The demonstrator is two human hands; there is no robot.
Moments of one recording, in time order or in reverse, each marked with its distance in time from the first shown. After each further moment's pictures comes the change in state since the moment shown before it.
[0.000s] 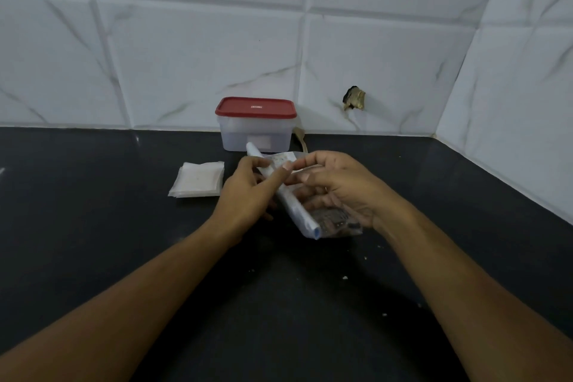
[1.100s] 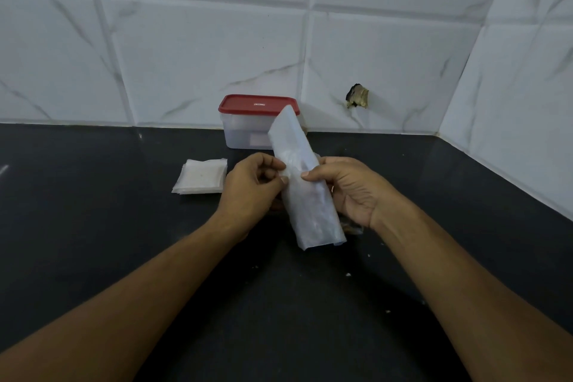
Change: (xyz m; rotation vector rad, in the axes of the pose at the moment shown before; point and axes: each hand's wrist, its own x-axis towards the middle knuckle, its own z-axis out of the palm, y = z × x) left_hand 0.001 0.005 0.001 -0.004 0.027 0.062; right_hand 0.012 0.013 -0.001 0.282 0.137 0.134
